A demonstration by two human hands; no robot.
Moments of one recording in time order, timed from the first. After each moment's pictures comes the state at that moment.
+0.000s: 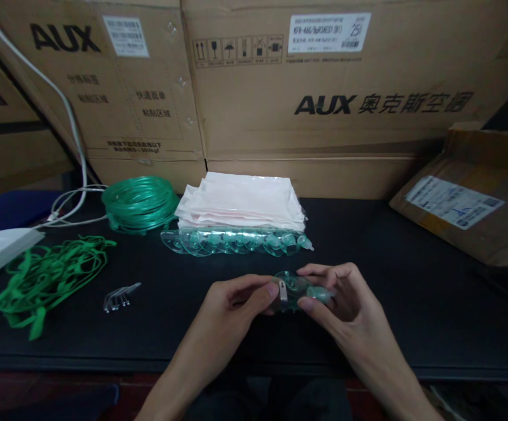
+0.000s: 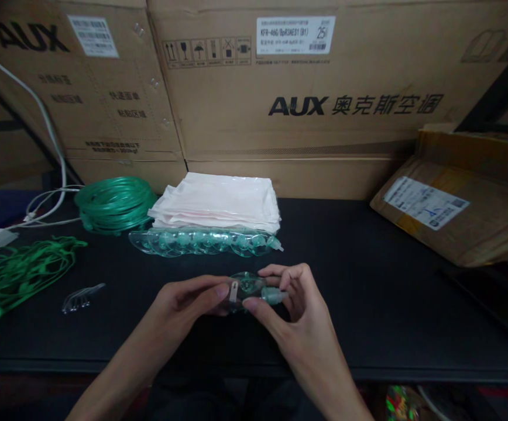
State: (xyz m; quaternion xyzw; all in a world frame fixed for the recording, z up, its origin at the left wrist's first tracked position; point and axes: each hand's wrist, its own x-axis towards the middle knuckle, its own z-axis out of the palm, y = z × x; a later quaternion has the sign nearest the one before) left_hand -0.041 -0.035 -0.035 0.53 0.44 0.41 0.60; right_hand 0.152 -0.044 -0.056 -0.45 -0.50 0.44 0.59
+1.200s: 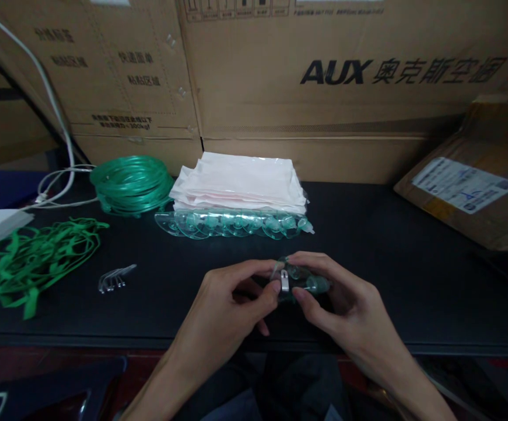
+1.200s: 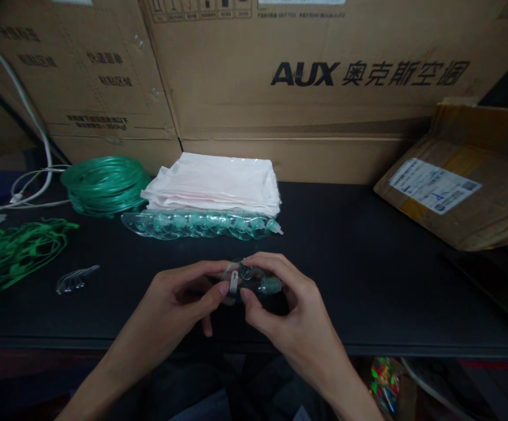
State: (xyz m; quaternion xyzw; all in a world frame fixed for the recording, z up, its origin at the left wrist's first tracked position) left_hand -0.038 -0.044 -0.035 0.60 0.46 0.39 0.53; right_hand 0.154 -0.050 -0.047 -0.45 -0.66 0.34 0.50
